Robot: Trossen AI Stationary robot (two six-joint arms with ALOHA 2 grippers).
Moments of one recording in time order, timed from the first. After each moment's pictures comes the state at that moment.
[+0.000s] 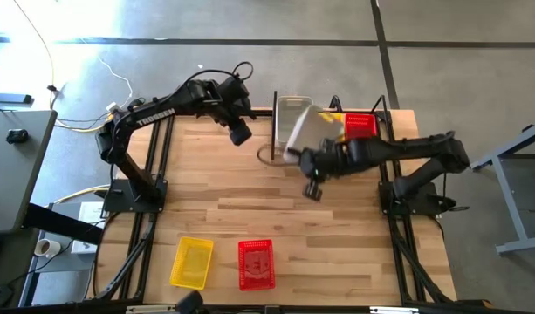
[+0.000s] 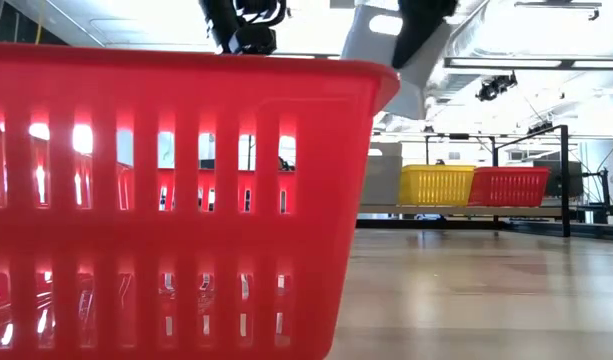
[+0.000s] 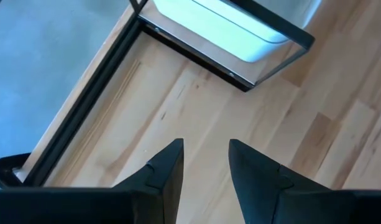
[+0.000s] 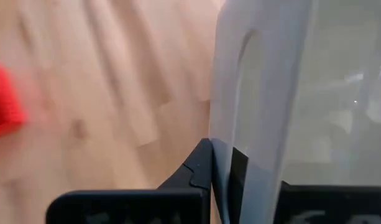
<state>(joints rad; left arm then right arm) 0.60 1.65 1.65 -1.10 -0.05 -0.04 0.08 1.51 1.49 -1.09 0.27 0.35</state>
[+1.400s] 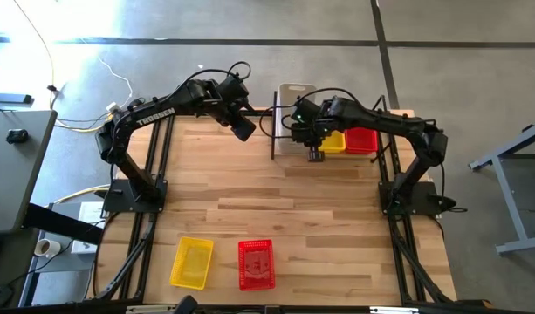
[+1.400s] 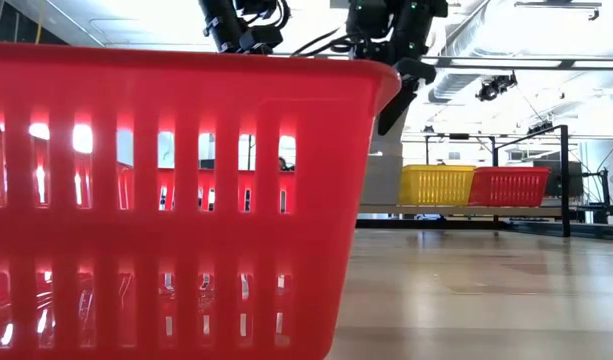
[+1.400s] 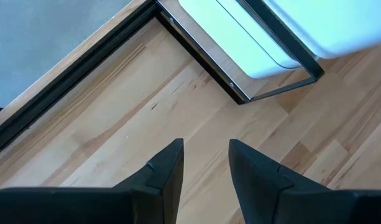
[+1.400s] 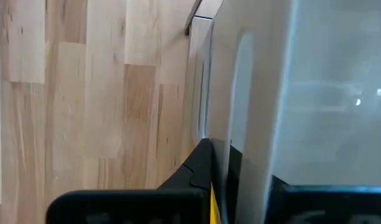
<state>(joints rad) 0.61 1.65 1.65 -1.10 -0.04 -0.31 -0.38 1.68 1.52 -1.06 0.04 -0.50</state>
